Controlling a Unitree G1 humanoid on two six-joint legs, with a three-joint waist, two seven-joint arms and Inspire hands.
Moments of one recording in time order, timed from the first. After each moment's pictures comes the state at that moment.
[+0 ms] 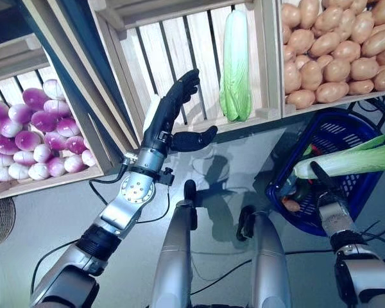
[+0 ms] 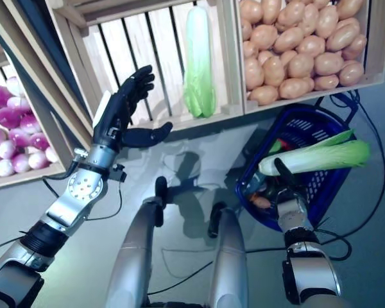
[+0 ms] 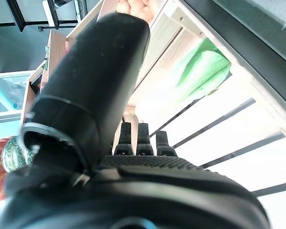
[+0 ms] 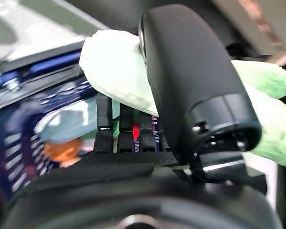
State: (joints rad) left arm -0.53 0.61 -0.41 0.04 -0.32 -0.23 0.29; right arm -0.61 -0.48 -0.03 1.07 1.26 -0.03 -0.26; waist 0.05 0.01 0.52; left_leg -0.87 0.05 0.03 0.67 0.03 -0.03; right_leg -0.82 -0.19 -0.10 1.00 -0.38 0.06
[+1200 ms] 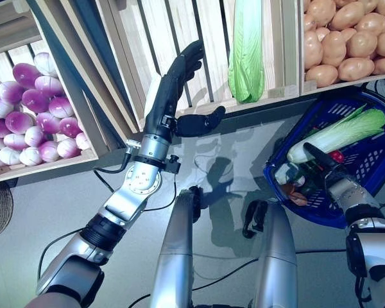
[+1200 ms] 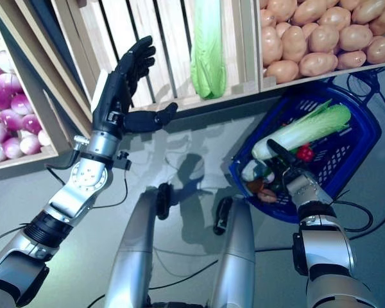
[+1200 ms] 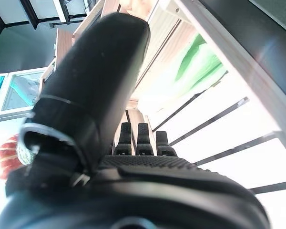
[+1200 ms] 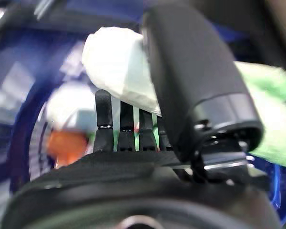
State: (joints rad) left arm -0.60 0.59 -0.43 -0.02 -0.31 -0.21 0.35; right arm -0.79 -0.59 0.04 1.25 0.91 0.25 -0.17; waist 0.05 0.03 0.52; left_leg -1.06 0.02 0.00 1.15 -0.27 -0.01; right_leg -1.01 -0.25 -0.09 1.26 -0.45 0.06
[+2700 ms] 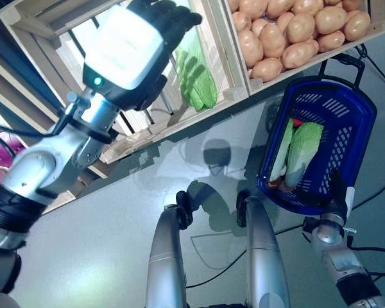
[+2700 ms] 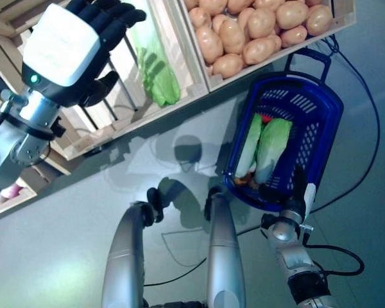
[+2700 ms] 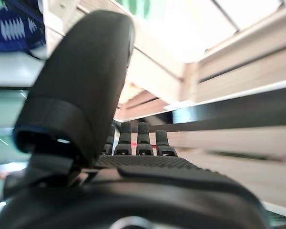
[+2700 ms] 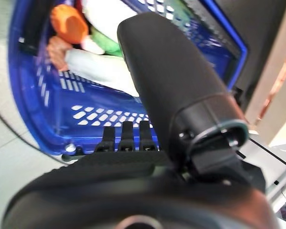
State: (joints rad) left arm -0.87 1.20 -0.55 -0.07 0.71 -0.07 0.37; right arm -0.13 -0.55 0.17 0.29 0.36 0.01 -0.67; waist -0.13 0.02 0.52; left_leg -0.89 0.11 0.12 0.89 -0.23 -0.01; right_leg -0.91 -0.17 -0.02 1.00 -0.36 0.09
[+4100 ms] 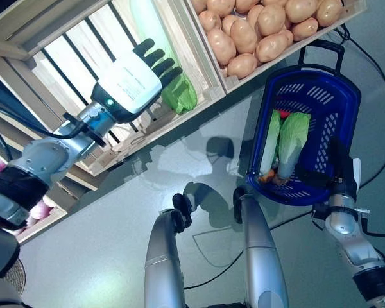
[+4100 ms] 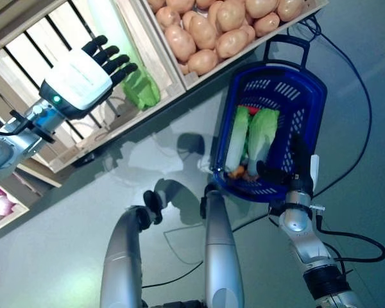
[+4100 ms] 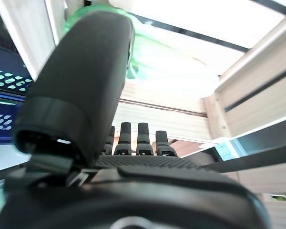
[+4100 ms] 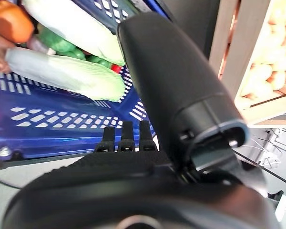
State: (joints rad) left arm -1.02 1.12 -0.89 0.43 0.94 -0.09 0.60; right arm -0.18 -0.68 0.19 0.15 0.37 -0.06 -0.57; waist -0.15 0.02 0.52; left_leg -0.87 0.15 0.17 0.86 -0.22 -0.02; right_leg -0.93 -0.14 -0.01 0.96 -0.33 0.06
